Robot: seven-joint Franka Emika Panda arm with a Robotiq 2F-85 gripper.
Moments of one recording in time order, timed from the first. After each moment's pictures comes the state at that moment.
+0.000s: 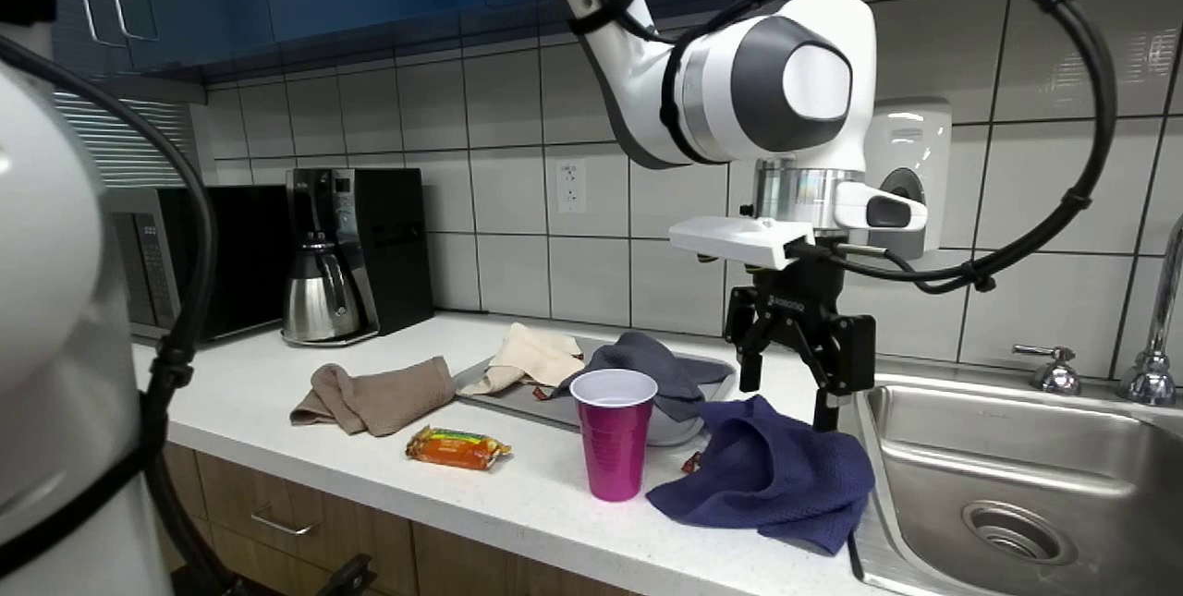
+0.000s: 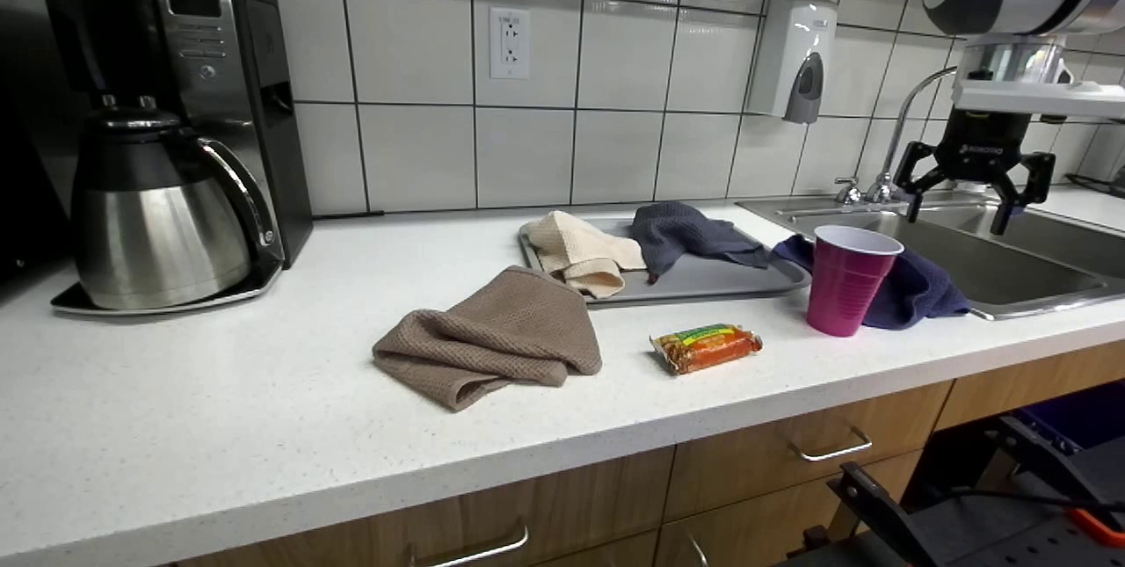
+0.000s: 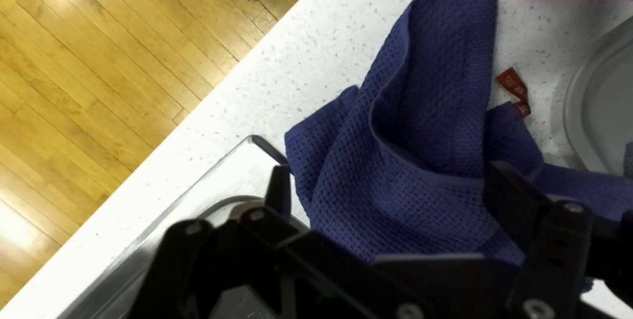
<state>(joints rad) -0.27 0.09 -0.31 -2.37 0.01 2.39 0.11</state>
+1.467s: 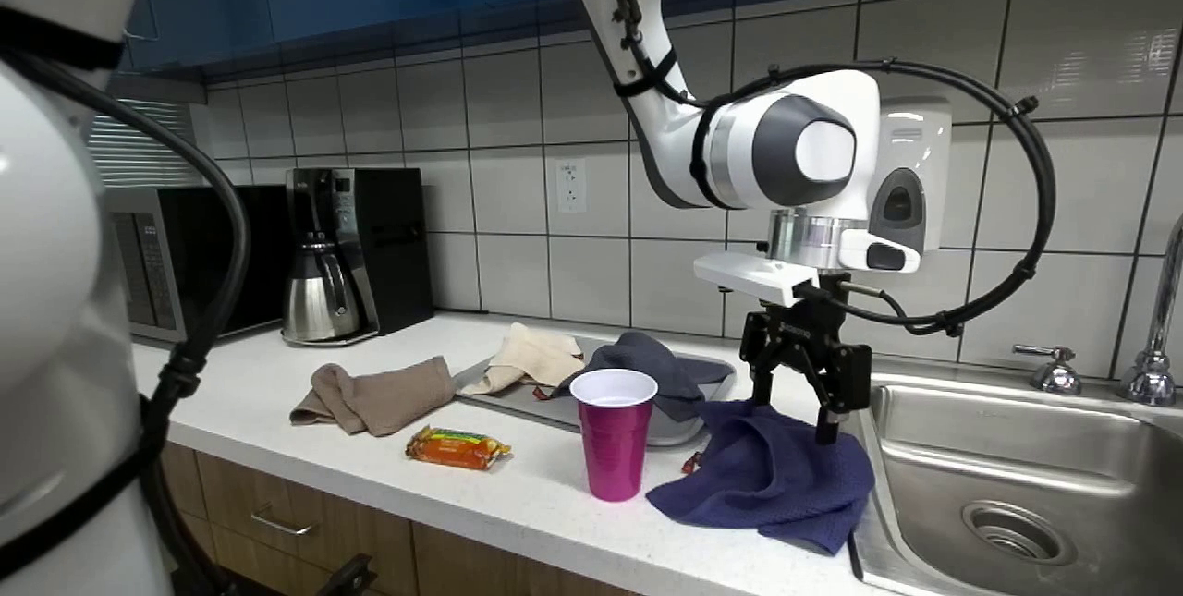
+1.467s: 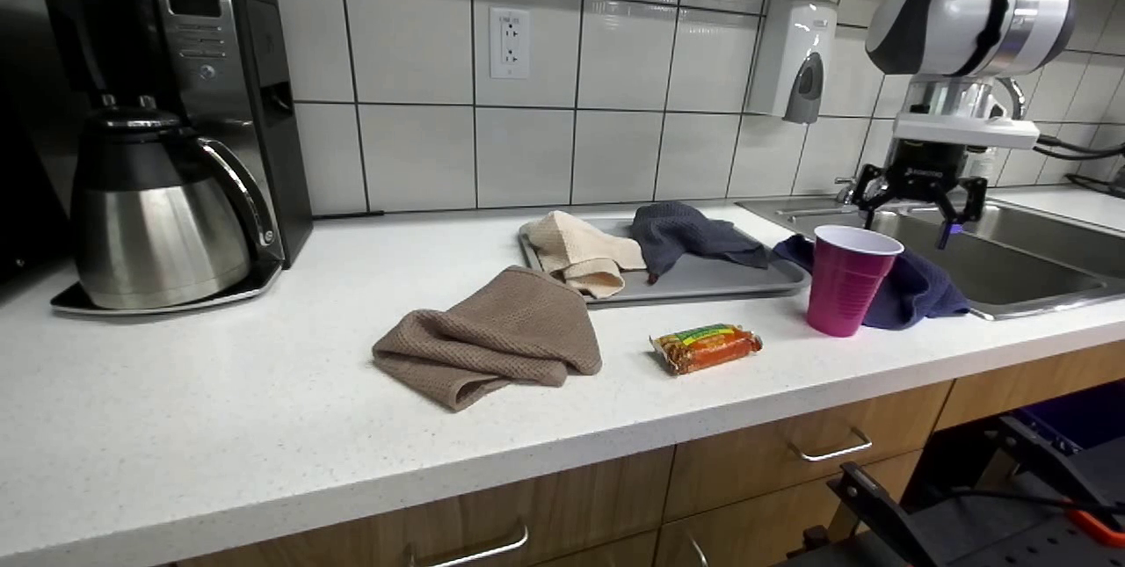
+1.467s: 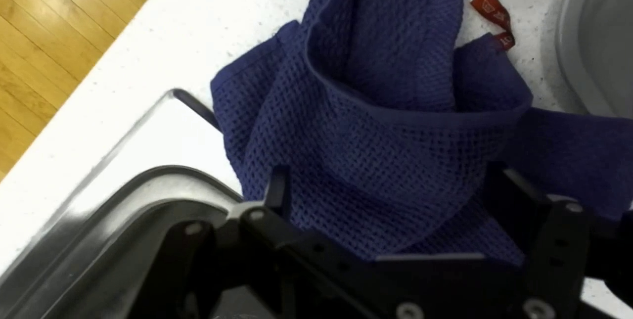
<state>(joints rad) -0.27 0.33 -0.27 -2.17 0.12 2.40 0.11</state>
